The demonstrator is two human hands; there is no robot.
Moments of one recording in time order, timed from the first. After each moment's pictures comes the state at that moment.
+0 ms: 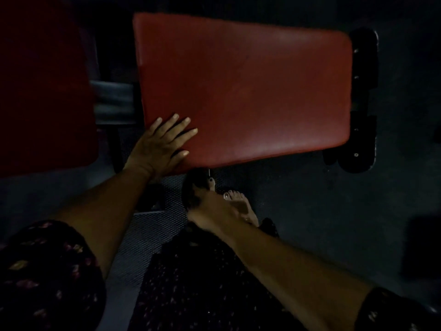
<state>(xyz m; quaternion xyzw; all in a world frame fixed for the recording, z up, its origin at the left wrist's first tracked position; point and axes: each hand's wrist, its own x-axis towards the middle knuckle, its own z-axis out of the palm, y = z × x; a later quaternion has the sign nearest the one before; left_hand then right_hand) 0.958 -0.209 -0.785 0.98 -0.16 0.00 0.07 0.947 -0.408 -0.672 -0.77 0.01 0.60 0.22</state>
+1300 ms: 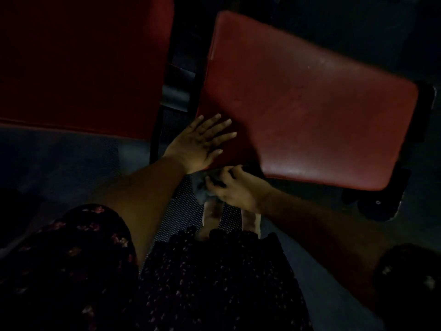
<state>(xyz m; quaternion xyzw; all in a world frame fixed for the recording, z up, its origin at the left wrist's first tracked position) 0.950 -0.212 -0.746 0.96 -0.04 -0.24 0.10 1.002 -0.411 -0.727 -0.50 -0.84 -0.01 -0.22</state>
